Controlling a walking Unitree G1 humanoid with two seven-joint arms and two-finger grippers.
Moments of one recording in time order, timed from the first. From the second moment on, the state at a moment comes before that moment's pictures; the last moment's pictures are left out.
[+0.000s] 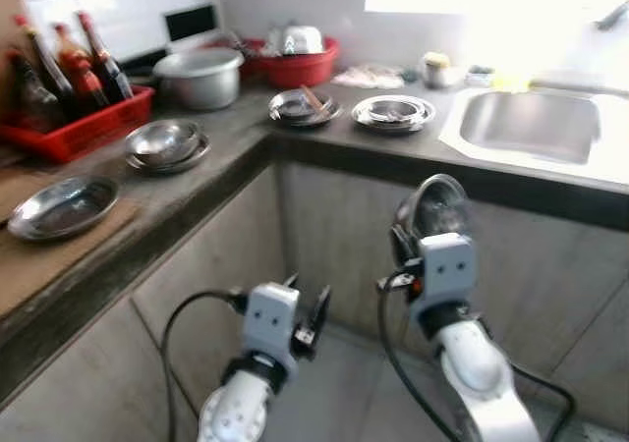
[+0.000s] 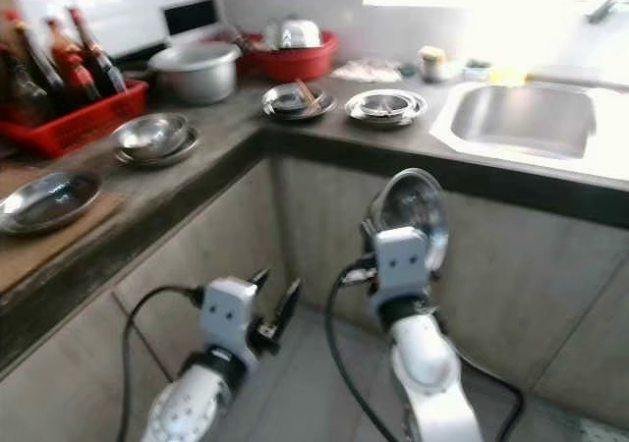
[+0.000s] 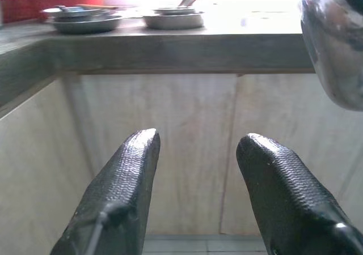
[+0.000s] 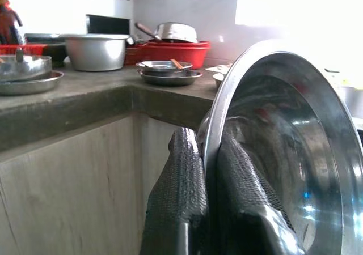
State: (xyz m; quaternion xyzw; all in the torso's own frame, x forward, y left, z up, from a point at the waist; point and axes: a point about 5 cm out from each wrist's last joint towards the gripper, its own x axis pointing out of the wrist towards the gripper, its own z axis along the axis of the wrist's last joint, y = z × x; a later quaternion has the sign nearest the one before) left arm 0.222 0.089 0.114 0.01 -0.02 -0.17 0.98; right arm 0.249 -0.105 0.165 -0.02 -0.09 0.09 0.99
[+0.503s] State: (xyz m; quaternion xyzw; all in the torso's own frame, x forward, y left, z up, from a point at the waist) left arm 0.221 0.084 0.113 0.03 -0.02 -0.19 0.98; right arm 0.247 -0.105 0.163 -0.03 -0.08 0.09 0.99
